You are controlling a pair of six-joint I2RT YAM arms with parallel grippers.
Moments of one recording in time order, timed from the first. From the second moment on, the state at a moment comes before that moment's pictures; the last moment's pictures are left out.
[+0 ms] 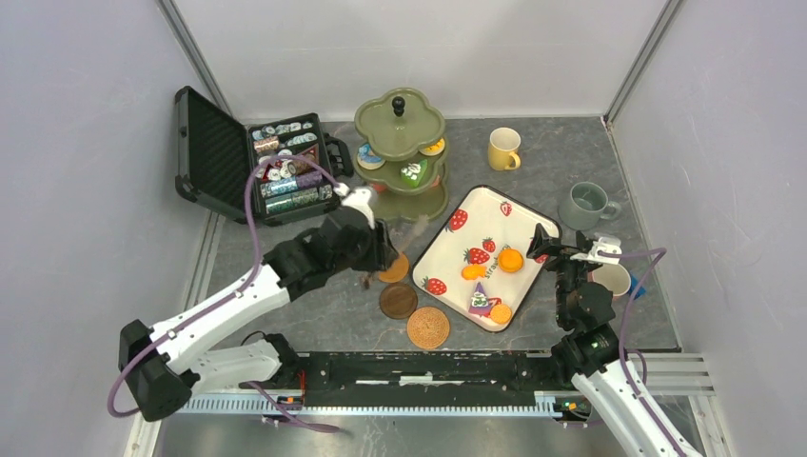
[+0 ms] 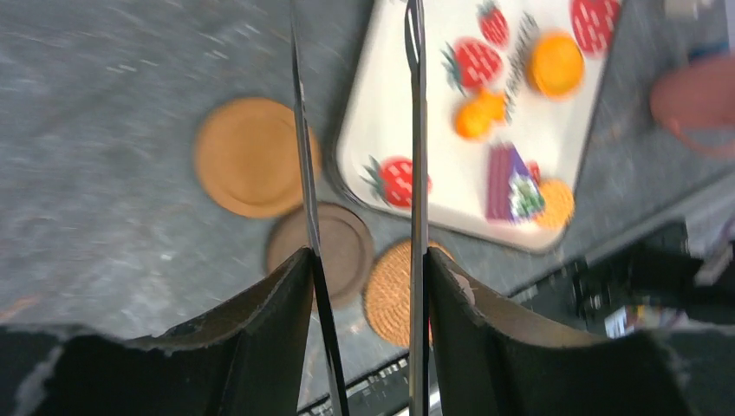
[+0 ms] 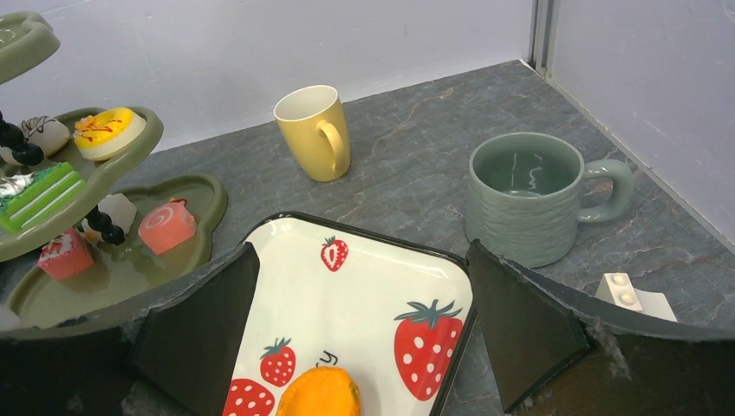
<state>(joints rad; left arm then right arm) -0.78 1.05 0.90 -0.53 -0.15 -0.63 0.42 0.21 0.12 0.23 0.53 0.15</state>
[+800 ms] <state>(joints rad) -1.28 1.28 1.04 -0.54 -0.22 -0.69 0.42 0.22 0.12 0.23 0.54 0.15</state>
